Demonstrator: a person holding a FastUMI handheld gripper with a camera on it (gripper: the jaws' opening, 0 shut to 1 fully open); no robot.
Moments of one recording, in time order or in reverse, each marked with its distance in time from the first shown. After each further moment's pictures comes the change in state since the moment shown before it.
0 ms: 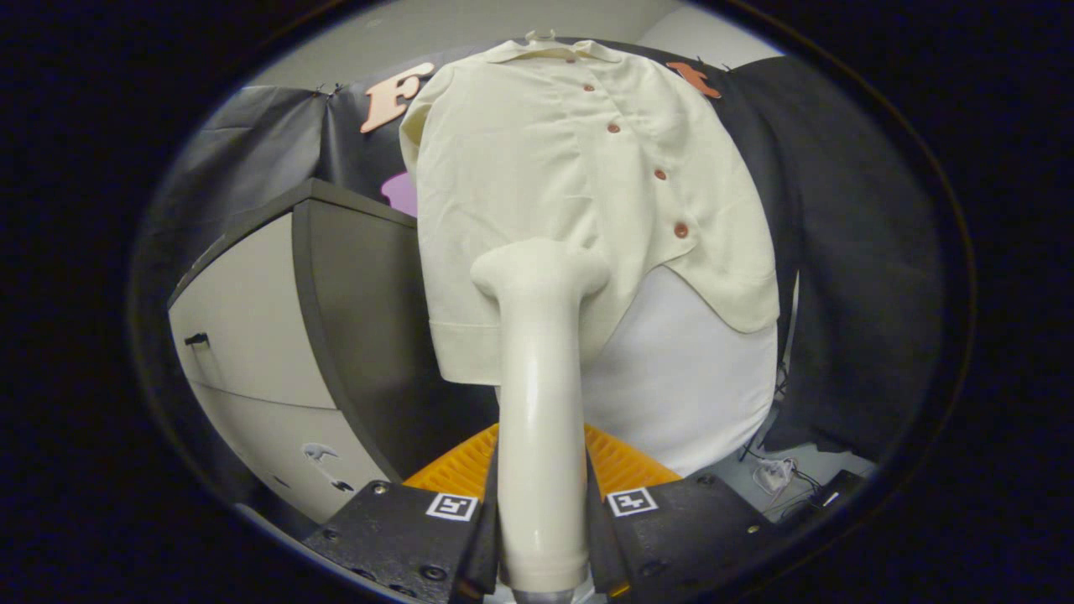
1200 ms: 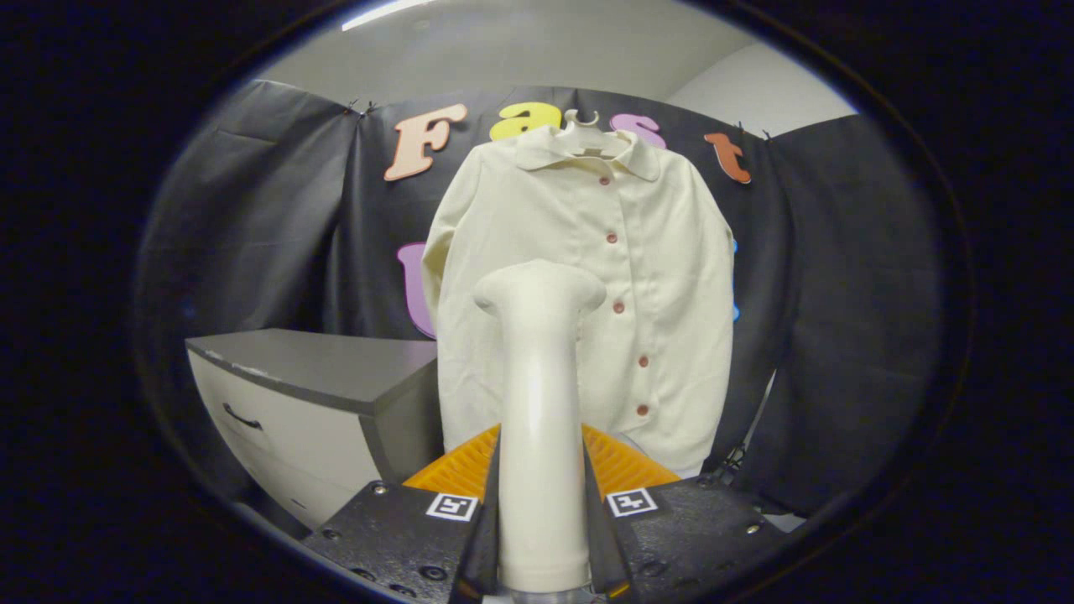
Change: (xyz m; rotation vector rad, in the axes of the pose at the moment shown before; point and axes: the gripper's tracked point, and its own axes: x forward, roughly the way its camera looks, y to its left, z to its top) arm -0.061 -0.008 0.214 -0.113 -0.190 -0.021
